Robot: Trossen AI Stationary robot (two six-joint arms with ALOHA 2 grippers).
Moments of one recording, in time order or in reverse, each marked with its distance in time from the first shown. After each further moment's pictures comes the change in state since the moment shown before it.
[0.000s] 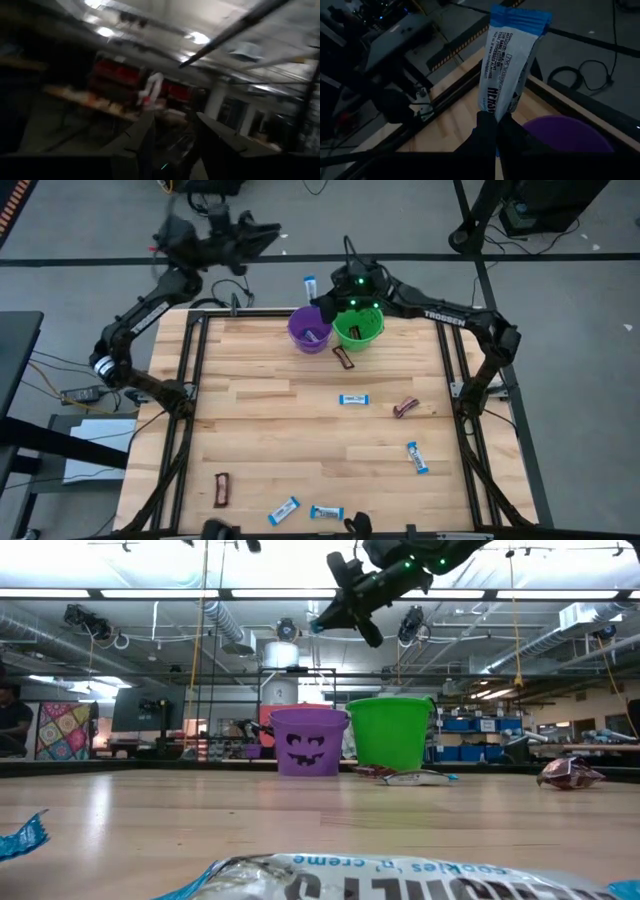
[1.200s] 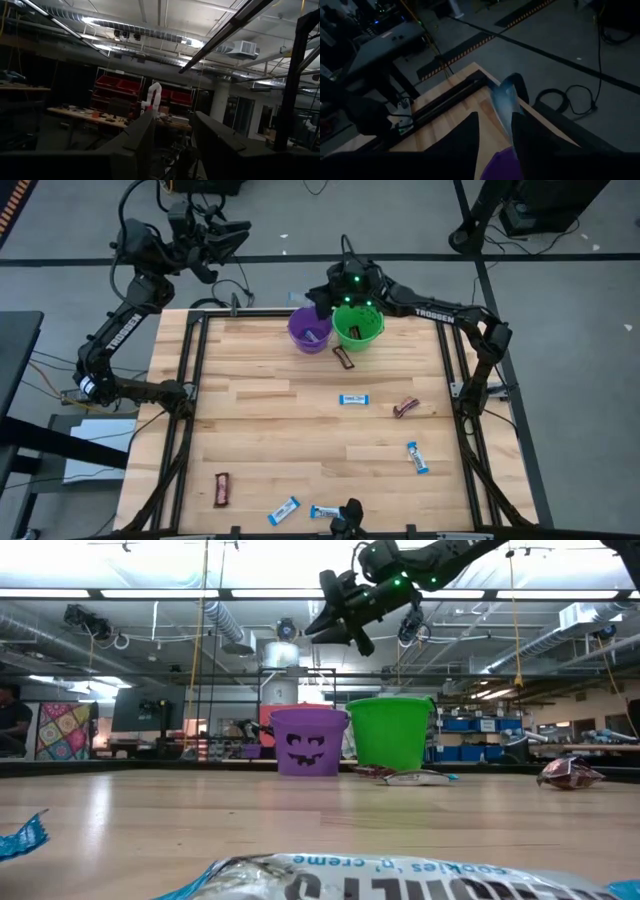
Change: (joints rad) left arm 0.035 -0.164 0.001 -0.115 0.010 0.060; right arm -0.026 0.074 0.000 0.146 0.015 -0.101
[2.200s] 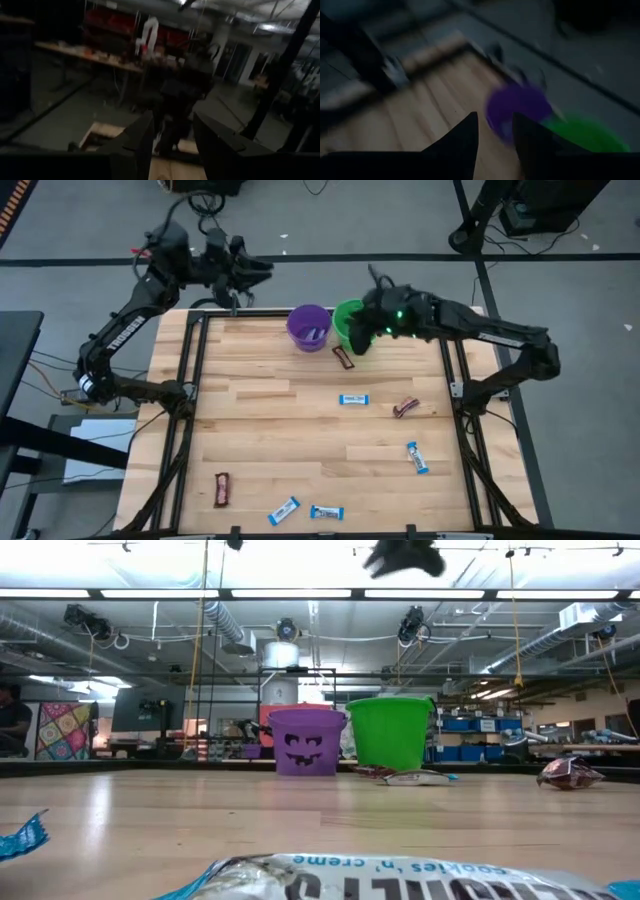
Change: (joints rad) left arm -0.088 0.007 -0.010 -0.455 0.074 0.295; right arm 0.323 -0.402 0.002 -0.636 0.471 0.005
